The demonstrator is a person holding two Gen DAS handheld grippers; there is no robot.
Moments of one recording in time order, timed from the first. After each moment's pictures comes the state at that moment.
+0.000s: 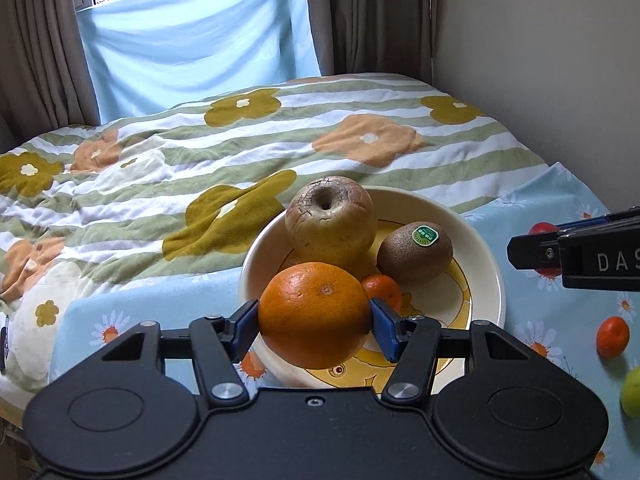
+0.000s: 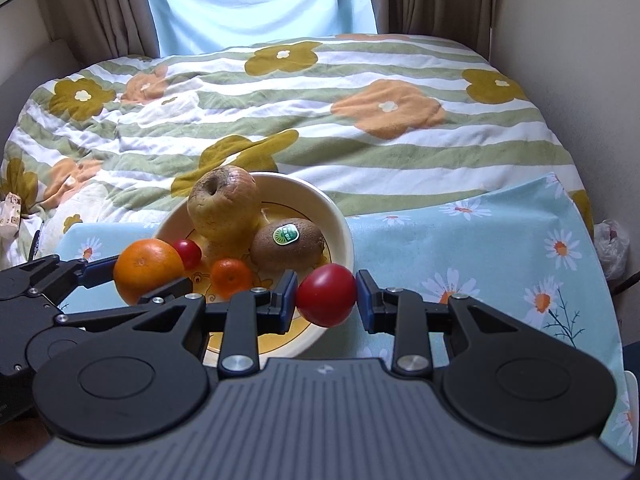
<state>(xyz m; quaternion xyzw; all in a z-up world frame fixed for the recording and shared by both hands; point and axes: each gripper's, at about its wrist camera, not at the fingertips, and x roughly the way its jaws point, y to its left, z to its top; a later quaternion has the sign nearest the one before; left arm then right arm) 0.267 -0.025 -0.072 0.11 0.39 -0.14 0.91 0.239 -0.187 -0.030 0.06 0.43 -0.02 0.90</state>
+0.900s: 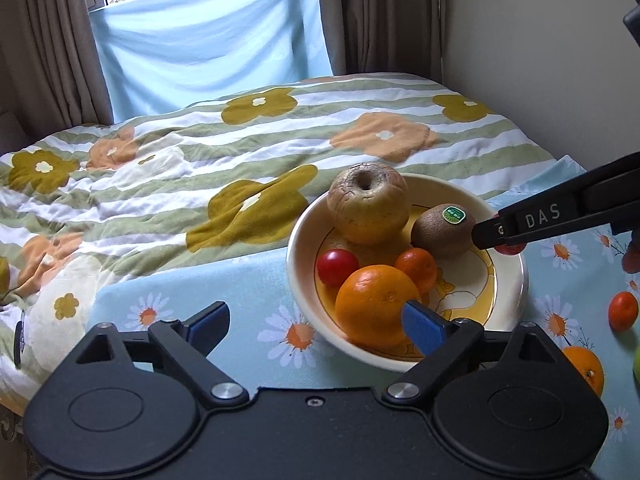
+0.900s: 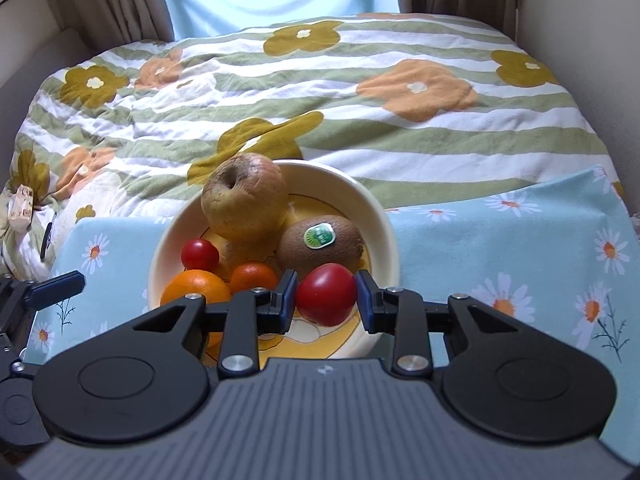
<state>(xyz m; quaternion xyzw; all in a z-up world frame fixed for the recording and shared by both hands) 0.251 0.011 -0.065 0.11 0.38 -0.12 0.91 0.273 -0.170 -0.054 0.08 0.45 0.02 0.89</state>
